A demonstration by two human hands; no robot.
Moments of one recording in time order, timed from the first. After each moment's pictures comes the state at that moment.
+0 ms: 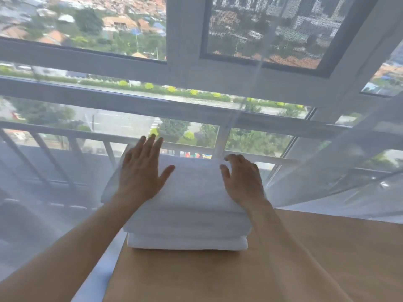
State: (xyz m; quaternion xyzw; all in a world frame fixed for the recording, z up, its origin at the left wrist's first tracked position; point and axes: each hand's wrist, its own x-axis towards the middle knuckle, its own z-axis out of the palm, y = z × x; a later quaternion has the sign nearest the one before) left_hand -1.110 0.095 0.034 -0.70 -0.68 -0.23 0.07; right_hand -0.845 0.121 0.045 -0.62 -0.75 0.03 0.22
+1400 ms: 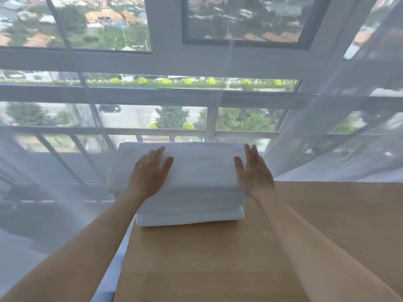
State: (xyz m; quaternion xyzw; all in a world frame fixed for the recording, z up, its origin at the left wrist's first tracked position) left_hand -1.094 0.070 0.009 -0.68 -0.70 -0.18 -0.13; right_hand -0.794 0.071 0.024 -0.72 -0.64 0.20 0.18
